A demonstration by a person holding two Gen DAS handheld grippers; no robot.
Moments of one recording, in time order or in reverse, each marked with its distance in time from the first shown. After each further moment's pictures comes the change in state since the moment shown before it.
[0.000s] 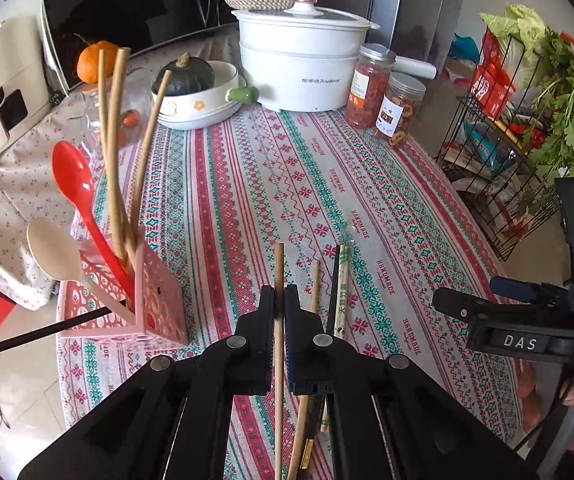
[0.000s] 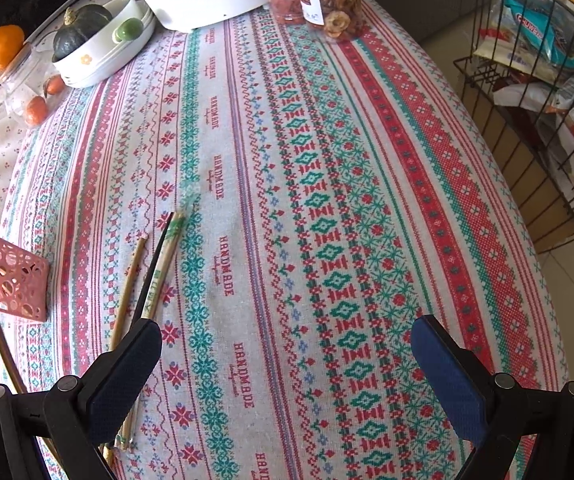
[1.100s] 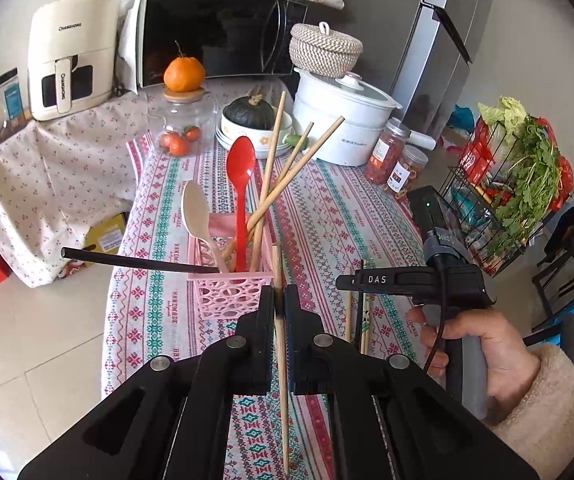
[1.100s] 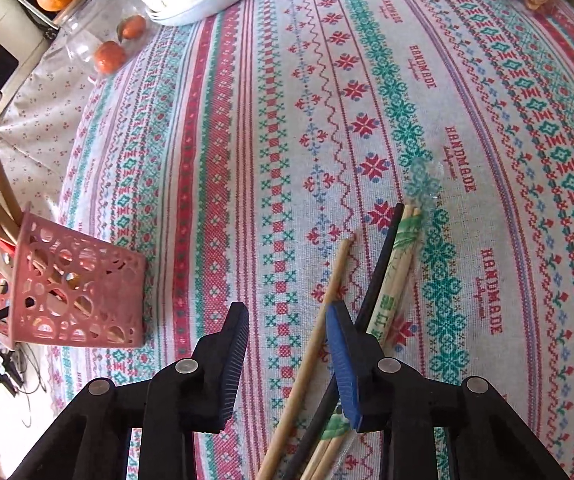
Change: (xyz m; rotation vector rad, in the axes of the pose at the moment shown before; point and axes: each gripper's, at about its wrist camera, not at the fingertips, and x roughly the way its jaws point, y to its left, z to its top) left arm -0.083 0.102 -0.052 -0.149 -0.171 -0.093; right arm 0.072 0.118 0.020 -0.063 0.108 0.161
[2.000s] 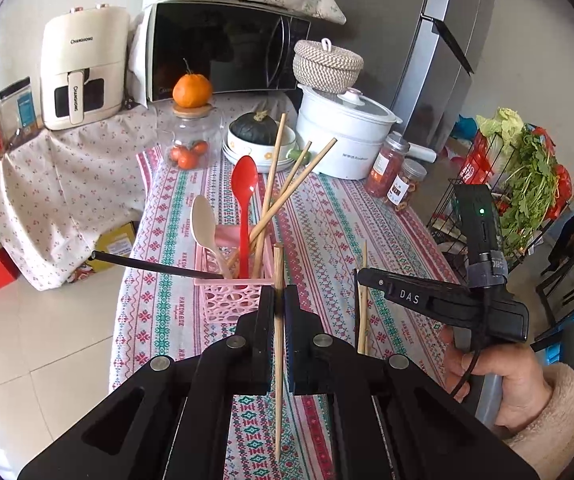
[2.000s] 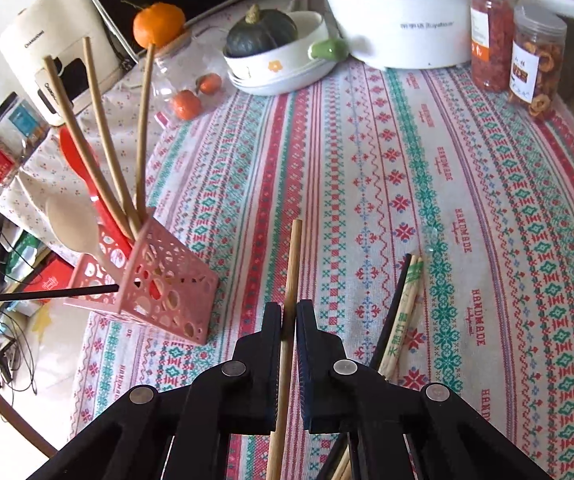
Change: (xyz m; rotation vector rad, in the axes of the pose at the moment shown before) left arm -0.025 -0.009 0.000 -0.008 -0.054 0.024; right arm -0.083 0.027 -0.040 -0.143 -0.255 0.067
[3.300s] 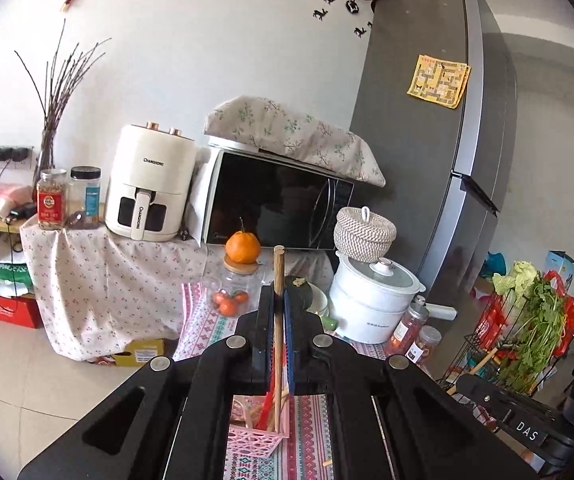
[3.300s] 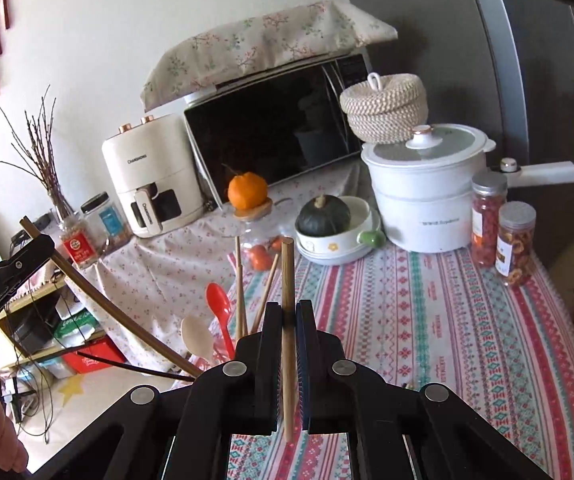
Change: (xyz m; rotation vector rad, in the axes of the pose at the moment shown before) left arm -0.073 0.006 0.045 -0.164 -0.537 0.134; right arm -0.139 0.029 0.004 -0.131 -0.427 0.107
